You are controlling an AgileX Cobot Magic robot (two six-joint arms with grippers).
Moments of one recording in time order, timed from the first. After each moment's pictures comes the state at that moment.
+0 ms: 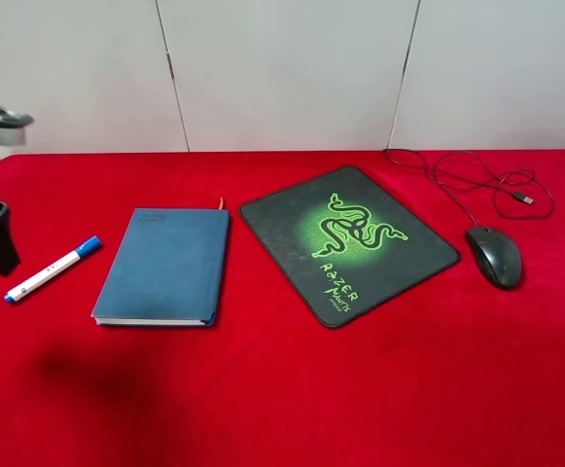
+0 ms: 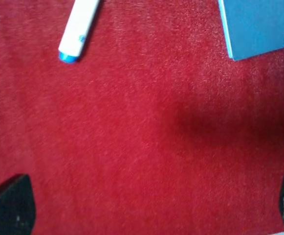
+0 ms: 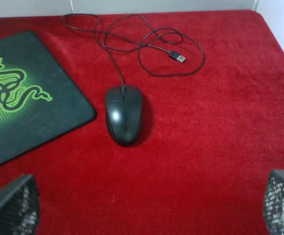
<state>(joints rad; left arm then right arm) 0.00 1.36 -0.91 0.00 0.99 0.26 -0.01 0.00 -0.49 -0.05 1.02 0.07</state>
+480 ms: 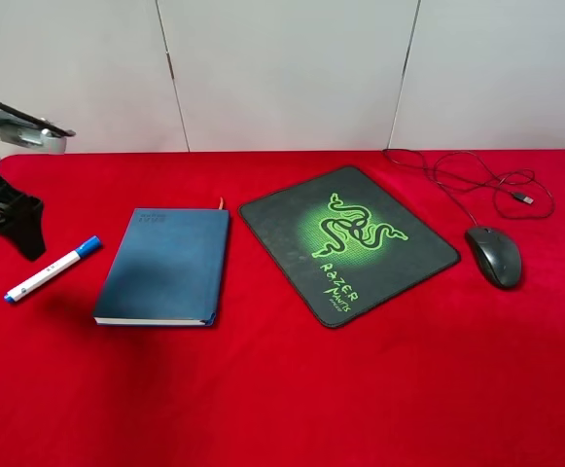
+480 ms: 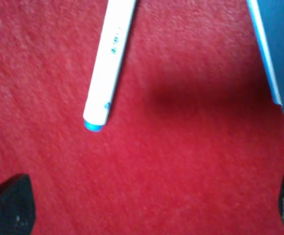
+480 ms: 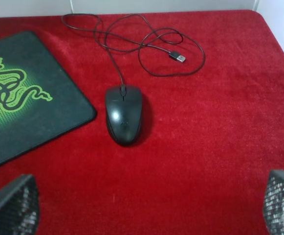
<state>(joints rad) 0.03 1.66 -1.10 0.03 0.95 0.38 -0.01 0.00 -0.49 -0.05 1.02 0.07</state>
